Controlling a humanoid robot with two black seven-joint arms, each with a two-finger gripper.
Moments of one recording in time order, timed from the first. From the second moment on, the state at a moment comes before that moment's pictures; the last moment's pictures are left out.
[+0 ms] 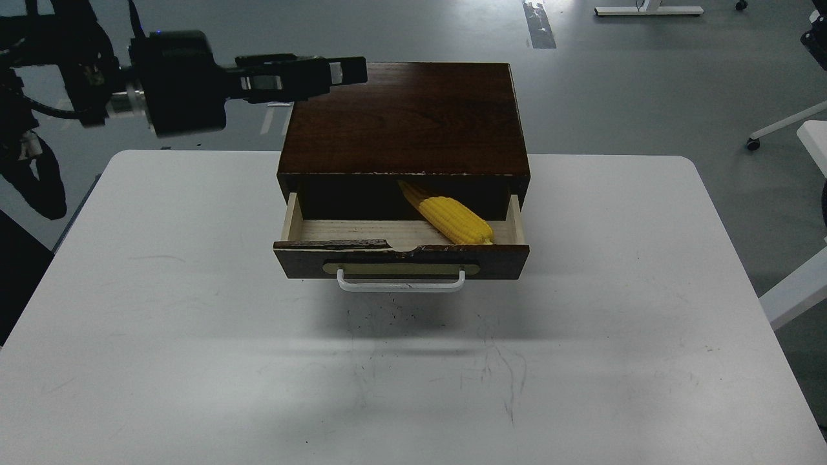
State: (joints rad) left arm -1.08 0.90 -0.61 -1.68 1.28 -0.49 -0.30; right arm 1.04 -0.83 0.40 0.62 0.26 0.49 0.34
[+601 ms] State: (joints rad) left arm -1.10 0.71 -0.37 -1.73 1.63 -0.49 -0.31; right arm 1.02 -0.82 0.40 0.59 0.26 0.49 0.34
